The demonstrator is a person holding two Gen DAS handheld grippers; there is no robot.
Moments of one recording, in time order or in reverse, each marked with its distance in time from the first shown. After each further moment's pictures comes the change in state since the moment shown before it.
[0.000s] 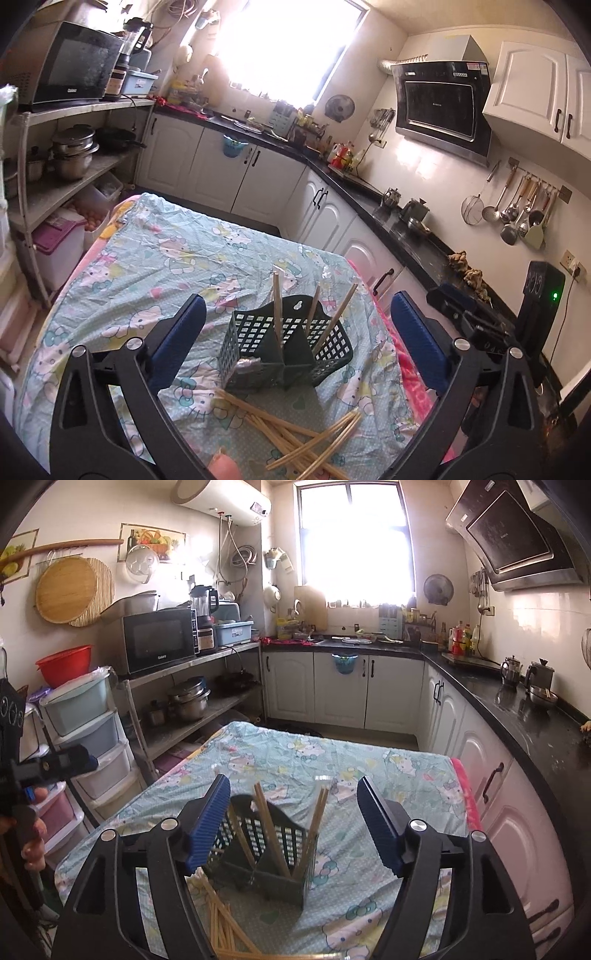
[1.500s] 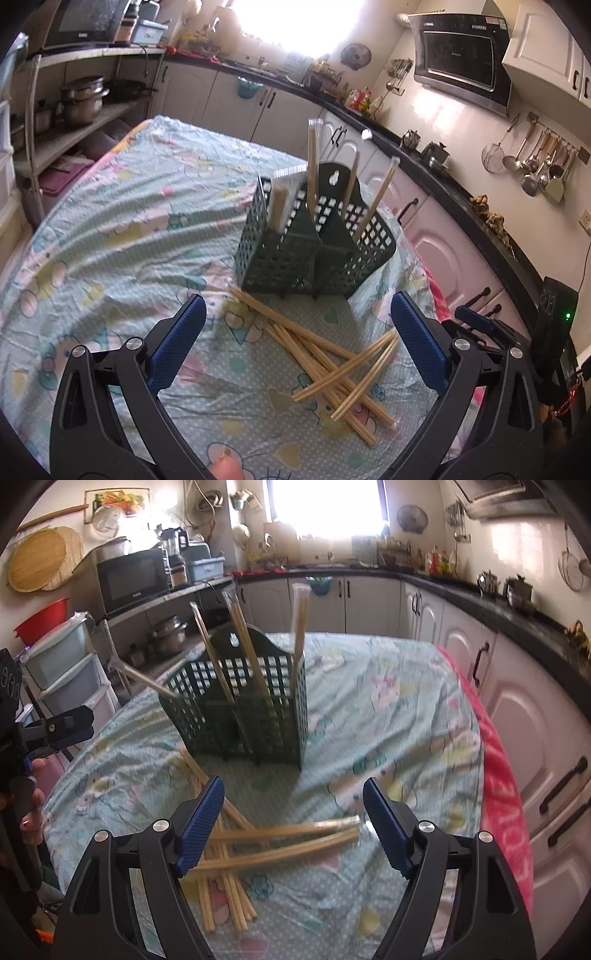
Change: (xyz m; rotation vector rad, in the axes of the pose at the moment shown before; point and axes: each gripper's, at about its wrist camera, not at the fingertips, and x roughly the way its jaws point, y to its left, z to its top) left arm 0.036 0.027 -0.112 -0.013 0.210 0.049; right arm 0.001 0.009 -0.150 0.115 0.260 -0.068
